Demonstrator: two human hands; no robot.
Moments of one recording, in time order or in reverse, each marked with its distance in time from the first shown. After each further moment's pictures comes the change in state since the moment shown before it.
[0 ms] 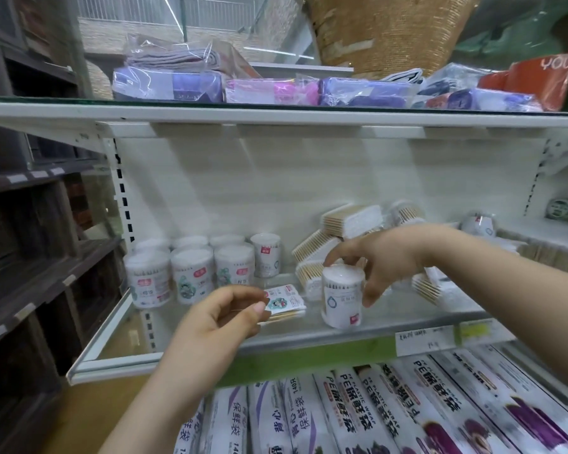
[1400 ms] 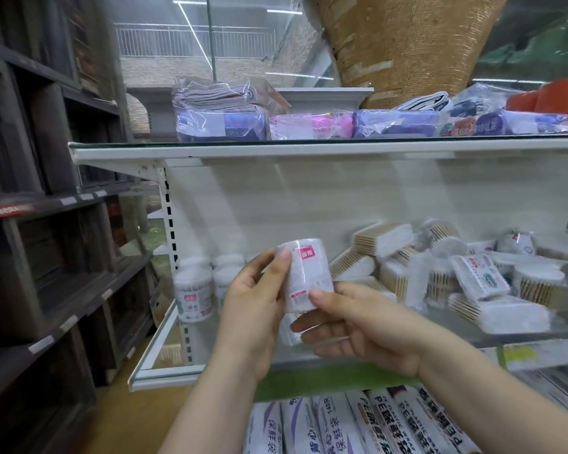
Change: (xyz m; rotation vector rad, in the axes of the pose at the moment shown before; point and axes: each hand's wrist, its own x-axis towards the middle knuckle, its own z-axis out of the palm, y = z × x) left_hand 0.024 0.038 0.008 -0.635 0.069 -0.013; right_hand -0.013 -0.092 0.063 1.511 0.072 -0.336
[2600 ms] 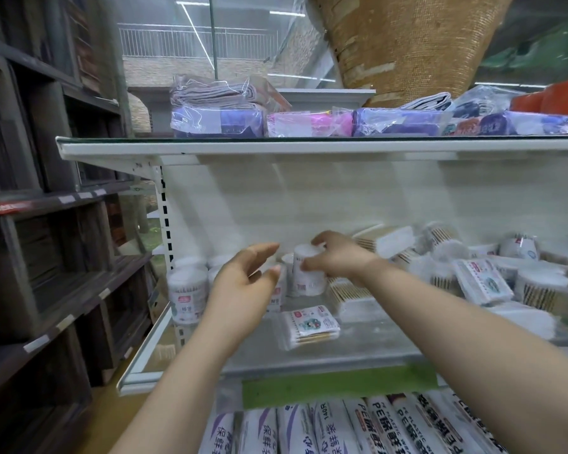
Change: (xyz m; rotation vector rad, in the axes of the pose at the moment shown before) left_hand 0.032 0.002 -0.023 0.801 -0.032 0.257; right_hand 0.112 -0.027 -0.054 -0.801 0.434 -0.036
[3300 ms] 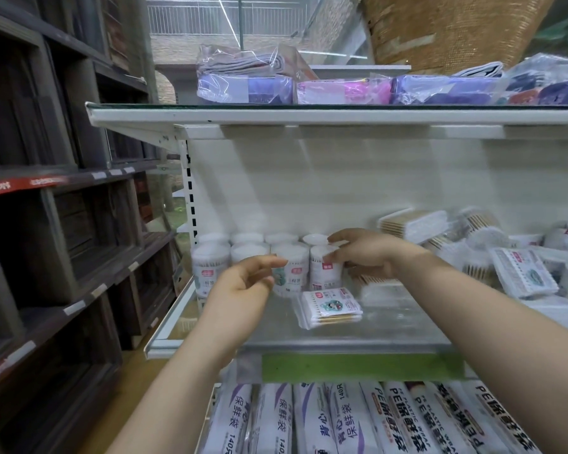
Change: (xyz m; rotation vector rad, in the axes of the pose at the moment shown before) left_hand -0.029 -0.018 -0.022 0.084 0.023 -0.152; right_hand 0.016 0.024 0.008 0.240 -0.257 0.164
